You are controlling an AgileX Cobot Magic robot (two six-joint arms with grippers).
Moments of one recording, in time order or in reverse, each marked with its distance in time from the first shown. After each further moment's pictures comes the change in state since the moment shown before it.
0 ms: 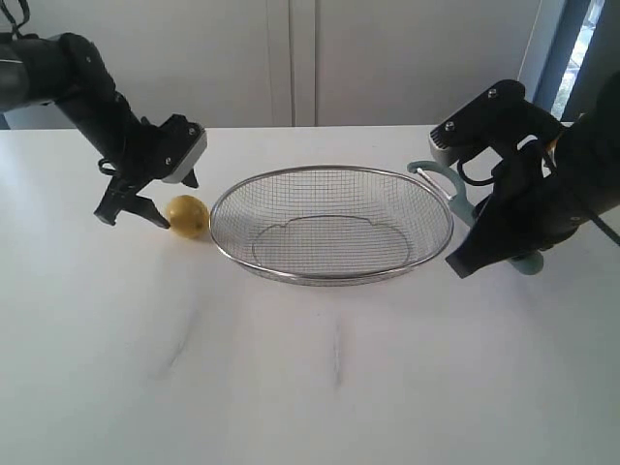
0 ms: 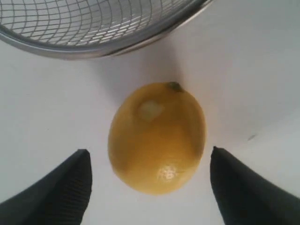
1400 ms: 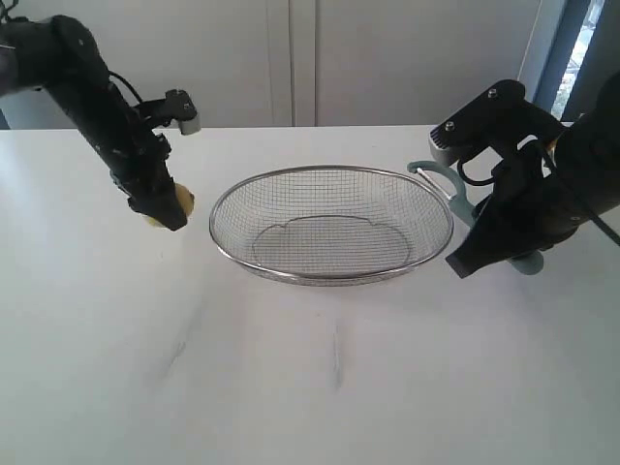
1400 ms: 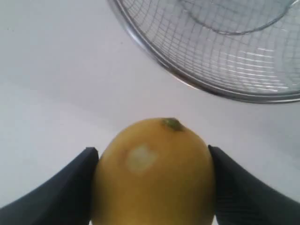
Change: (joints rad) left arm -0.001 -0.051 -0.005 -0.015 0.179 -0.962; right arm 0.000 0.000 0.000 0.000 0.000 0.000
